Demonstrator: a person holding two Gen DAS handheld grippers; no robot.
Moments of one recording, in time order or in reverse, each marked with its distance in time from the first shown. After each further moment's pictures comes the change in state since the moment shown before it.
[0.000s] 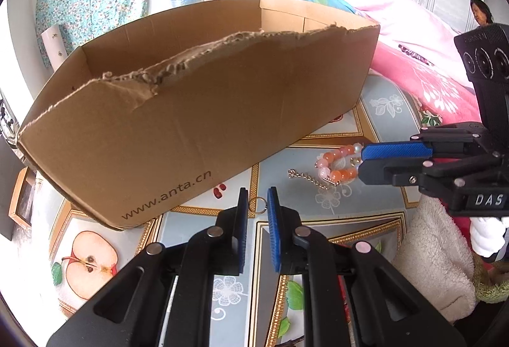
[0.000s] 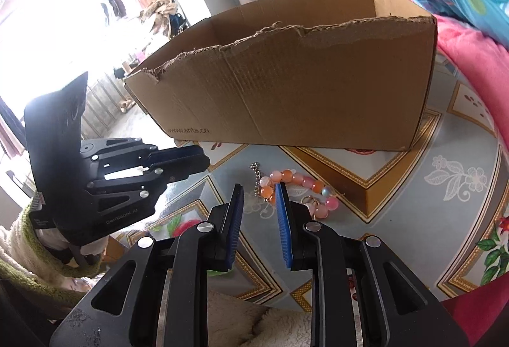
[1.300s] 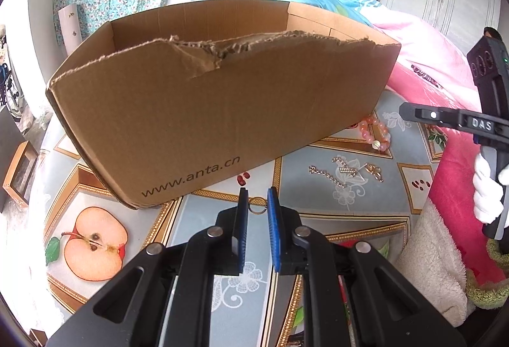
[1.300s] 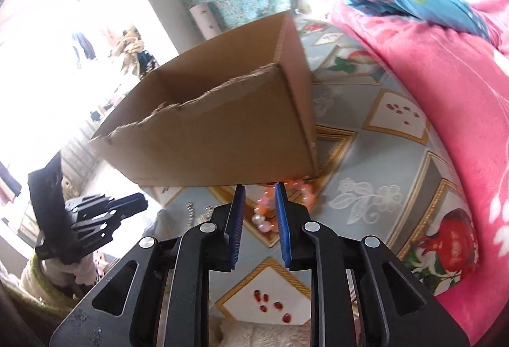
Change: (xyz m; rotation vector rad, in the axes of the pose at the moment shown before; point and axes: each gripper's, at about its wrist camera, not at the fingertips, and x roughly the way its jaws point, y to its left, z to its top) left arm -0.006 0.023 -0.010 -0.104 -0.019 0.001; right arm -0.022 -0.062 0.006 0.137 -0.110 -0.040
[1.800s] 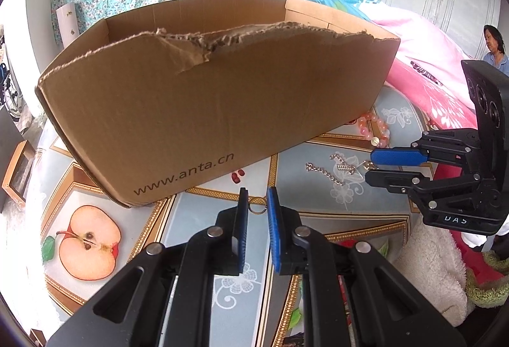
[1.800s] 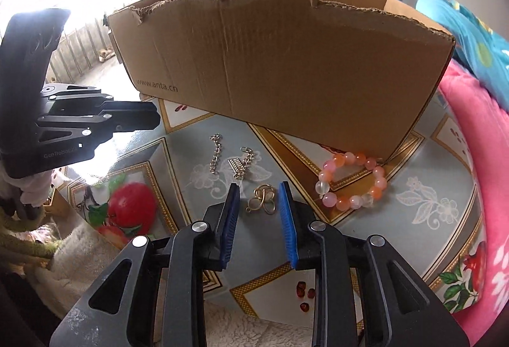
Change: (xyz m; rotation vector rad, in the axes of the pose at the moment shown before) left arm 0.004 0.000 0.000 0.003 0.014 -0.007; right arm 0.048 0.059 -0.033 -0.368 0.158 -0.125
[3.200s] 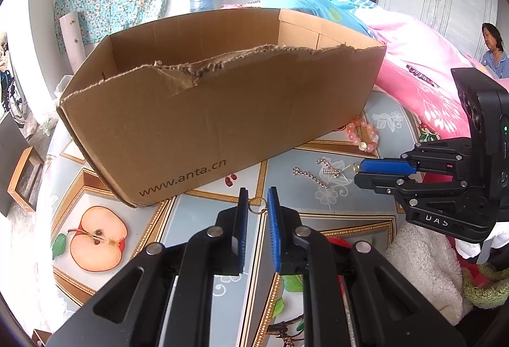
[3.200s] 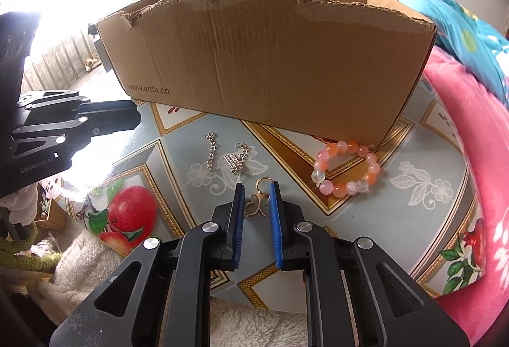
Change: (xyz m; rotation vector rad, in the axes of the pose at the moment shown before) left arm -0.021 -0.012 -0.001 0.017 -0.032 0.022; right arm -0.022 -0.001 -0.019 0.076 -0.006 -0.044
